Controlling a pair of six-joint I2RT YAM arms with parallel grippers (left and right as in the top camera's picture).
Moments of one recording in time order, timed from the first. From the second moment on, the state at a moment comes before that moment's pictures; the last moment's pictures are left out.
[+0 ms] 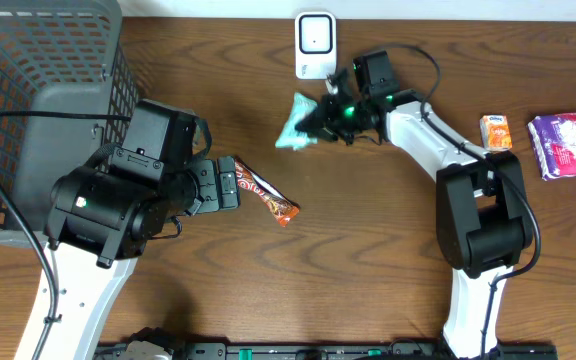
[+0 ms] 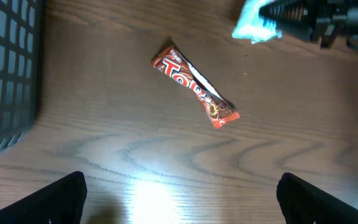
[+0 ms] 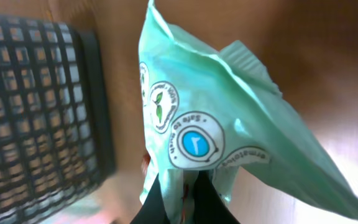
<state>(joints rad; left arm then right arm) -0.36 1.23 1.50 -1.36 -0.01 -0.45 0.32 2.13 1.52 -0.34 -0.75 0.64</state>
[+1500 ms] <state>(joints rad) -0.36 1.23 1.50 -1.36 -0.01 -0.45 0.32 2.21 1.60 0.24 -0.25 0.93</state>
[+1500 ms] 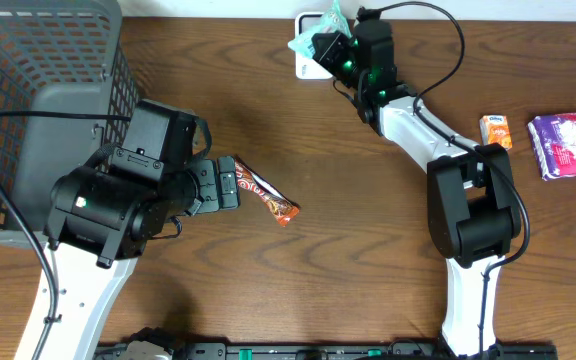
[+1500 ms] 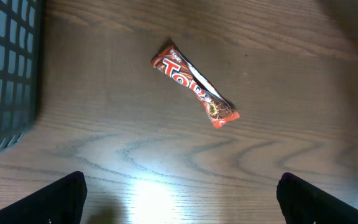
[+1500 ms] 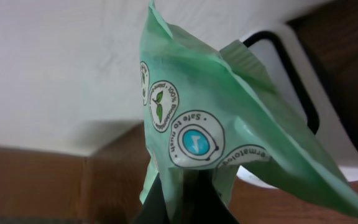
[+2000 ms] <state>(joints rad) -0.36 1.23 1.50 -1.36 -0.01 -0.45 0.32 2.21 1.60 0.34 -0.40 0.85</state>
